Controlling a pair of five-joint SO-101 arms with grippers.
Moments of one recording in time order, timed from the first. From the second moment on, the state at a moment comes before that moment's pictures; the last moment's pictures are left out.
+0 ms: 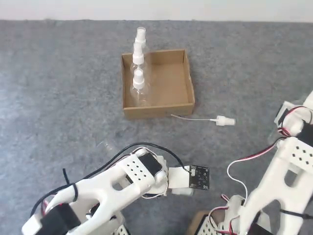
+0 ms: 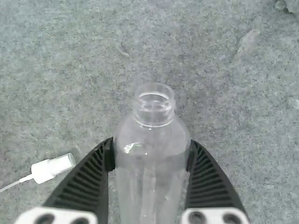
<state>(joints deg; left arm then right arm) 44.5 -22.9 62.8 63.3 -38.1 28.3 -34.5 30.9 60.4 3.1</state>
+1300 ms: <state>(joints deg) 42.4 -21.3 45.5 69.2 -26.3 35.7 -34.5 29.2 60.4 5.6</state>
